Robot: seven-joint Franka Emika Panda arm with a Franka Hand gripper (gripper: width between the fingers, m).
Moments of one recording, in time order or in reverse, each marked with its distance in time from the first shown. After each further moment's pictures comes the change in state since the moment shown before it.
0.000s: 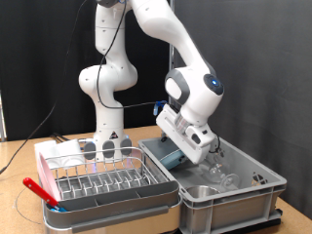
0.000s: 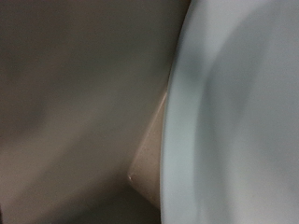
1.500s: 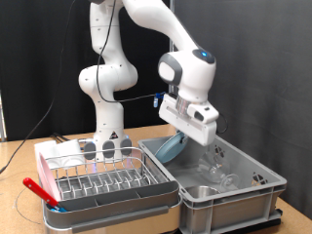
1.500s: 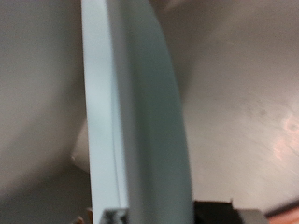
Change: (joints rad) arm -0.010 -0.167 -0.007 -0.054 0.017 0.159 0.000
